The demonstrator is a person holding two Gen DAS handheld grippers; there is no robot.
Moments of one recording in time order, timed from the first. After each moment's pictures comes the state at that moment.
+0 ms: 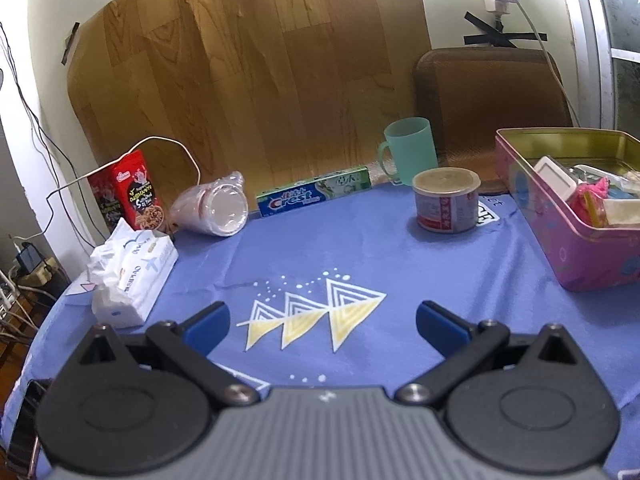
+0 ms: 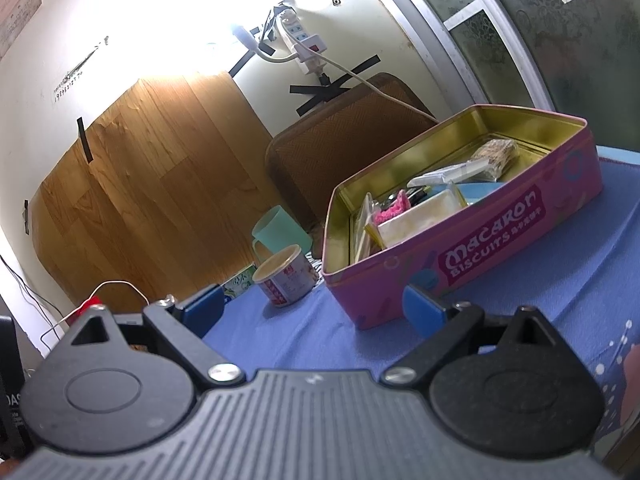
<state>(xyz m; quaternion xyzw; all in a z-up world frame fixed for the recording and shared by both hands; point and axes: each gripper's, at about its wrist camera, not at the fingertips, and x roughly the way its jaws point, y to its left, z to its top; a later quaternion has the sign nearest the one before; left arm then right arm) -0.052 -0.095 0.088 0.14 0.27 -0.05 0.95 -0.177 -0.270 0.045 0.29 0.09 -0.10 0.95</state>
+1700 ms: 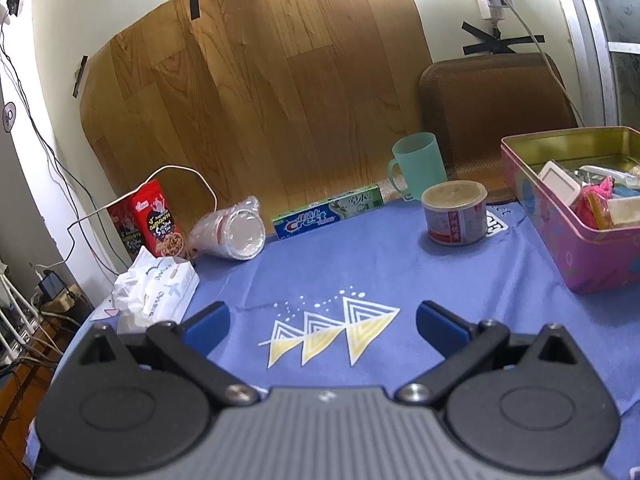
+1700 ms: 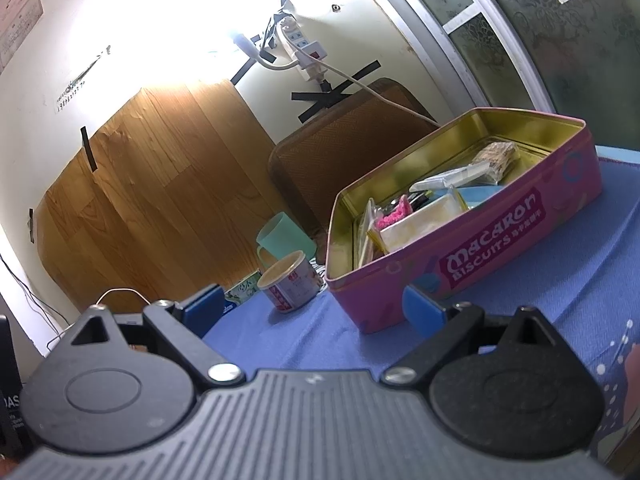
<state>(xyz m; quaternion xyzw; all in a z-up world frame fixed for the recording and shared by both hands) -0.061 -0.102 0.096 0.17 0.24 -0.03 0.95 -0.182 -0.267 0.045 0.30 0.08 -0.10 0.95</state>
